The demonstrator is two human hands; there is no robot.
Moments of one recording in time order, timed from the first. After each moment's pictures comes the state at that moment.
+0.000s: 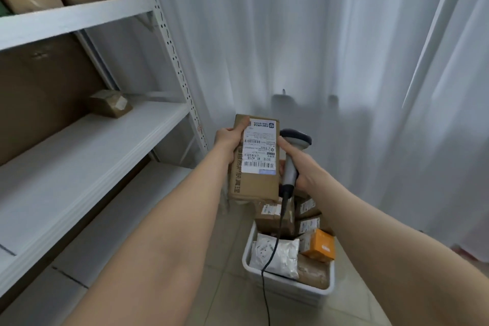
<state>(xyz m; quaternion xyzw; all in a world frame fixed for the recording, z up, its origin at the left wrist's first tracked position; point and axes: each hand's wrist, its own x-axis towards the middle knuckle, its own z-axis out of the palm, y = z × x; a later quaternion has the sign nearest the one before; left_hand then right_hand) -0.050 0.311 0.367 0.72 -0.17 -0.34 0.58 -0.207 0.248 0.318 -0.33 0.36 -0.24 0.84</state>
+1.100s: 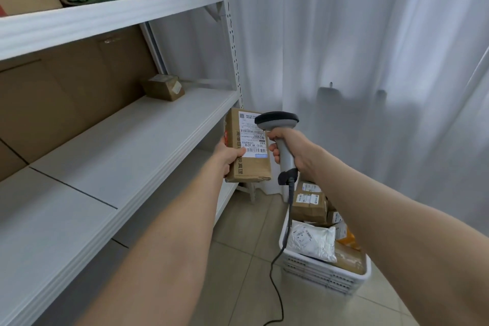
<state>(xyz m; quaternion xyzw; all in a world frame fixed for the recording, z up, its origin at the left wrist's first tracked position) 0.058 0.520 0.354 0.76 -0.14 -0.34 0.54 -0.091 0.426 0.384 -0.50 0.33 -0.14 0.79</state>
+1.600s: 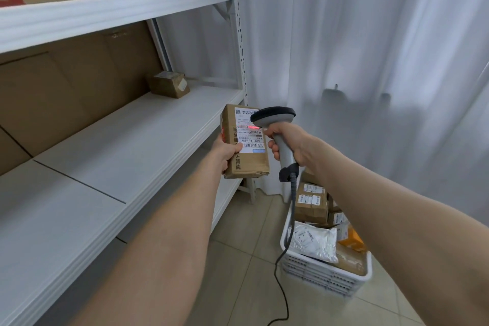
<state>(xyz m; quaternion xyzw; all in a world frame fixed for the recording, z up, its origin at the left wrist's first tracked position) 0.084 0.538 0.355 0.74 -0.12 -0.34 0.56 -0.070 0.449 0.403 -0.55 0.34 -0.11 0.76</state>
